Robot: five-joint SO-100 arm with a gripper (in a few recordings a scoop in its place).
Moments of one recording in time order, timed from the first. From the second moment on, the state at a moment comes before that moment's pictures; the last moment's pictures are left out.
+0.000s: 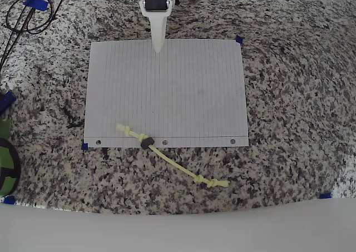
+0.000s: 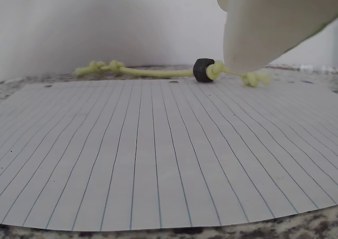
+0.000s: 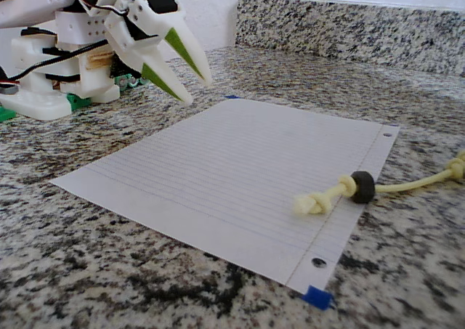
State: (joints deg) arm 1.1 195.2 180.9 59.2 -93.1
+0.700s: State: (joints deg) arm 0.7 195.2 180.9 59.2 -93.1
